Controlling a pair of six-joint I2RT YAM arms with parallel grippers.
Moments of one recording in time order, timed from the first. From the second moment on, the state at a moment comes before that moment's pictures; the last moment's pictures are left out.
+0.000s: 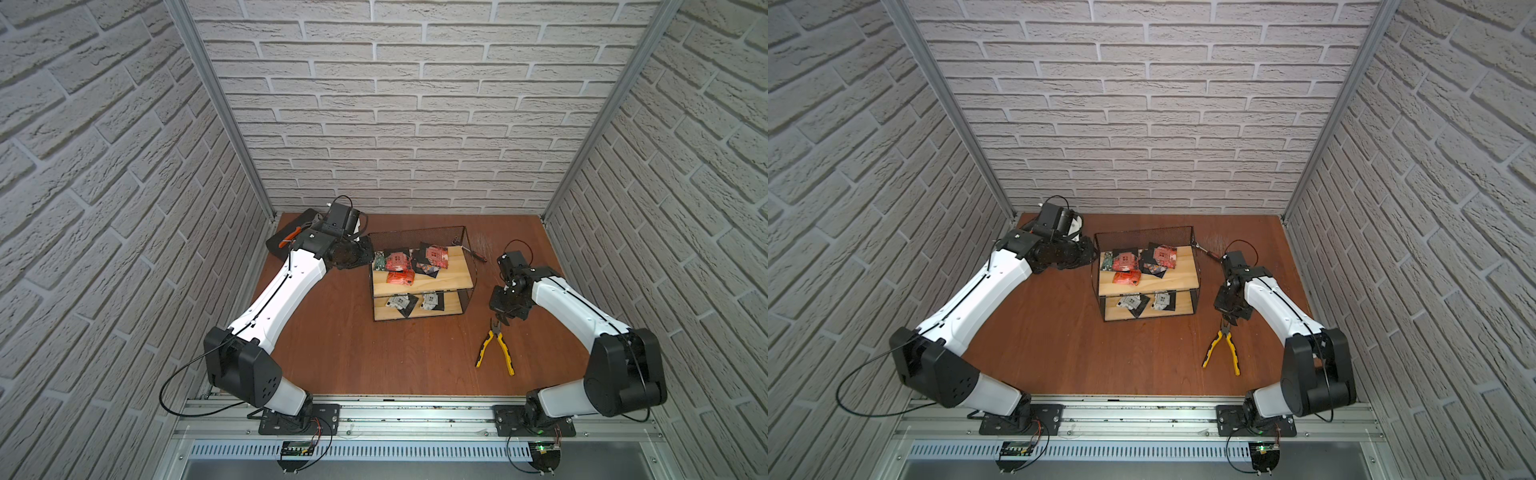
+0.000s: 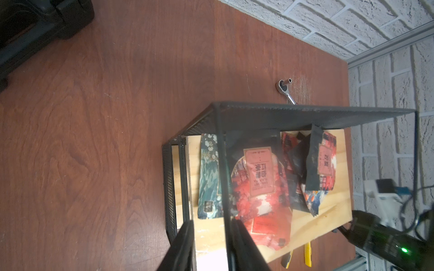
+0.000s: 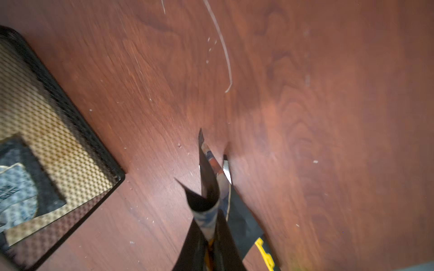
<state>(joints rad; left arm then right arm) -0.41 1.51 1.51 -0.90 0.15 -0.55 0.12 1.48 0.99 -0.94 0.05 0.64</state>
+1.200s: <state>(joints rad) -0.42 1.51 1.52 -0.90 0.15 -0.55 0.13 1.38 1.21 -0.94 0.12 0.64</state>
